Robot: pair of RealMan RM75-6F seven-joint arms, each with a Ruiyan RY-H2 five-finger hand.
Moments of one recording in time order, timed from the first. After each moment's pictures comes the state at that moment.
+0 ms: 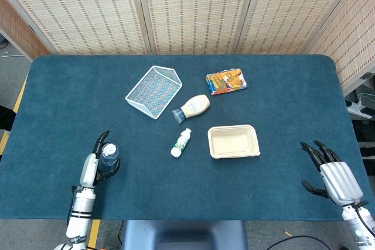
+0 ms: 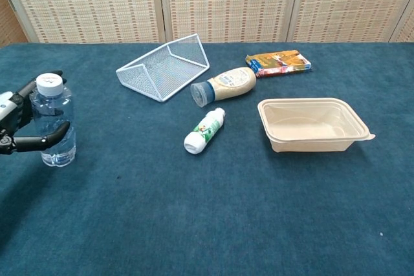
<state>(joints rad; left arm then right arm) -0.30 -1.82 -0.13 -1.12 1.47 1.41 -0.58 0.12 -1.02 -0.03 -1.67 -1.60 1.38 0.09</state>
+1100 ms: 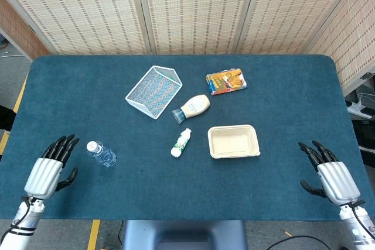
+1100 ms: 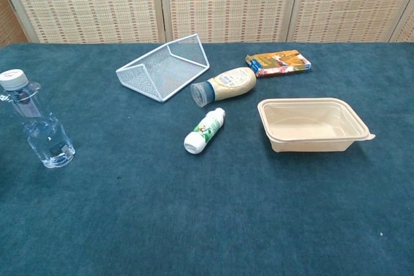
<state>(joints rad) -0.22 -1.28 0.00 -1.46 1.59 1.47 0.05 0.13 -1.04 -0.03 -1.67 -1.59 1.37 0.06</state>
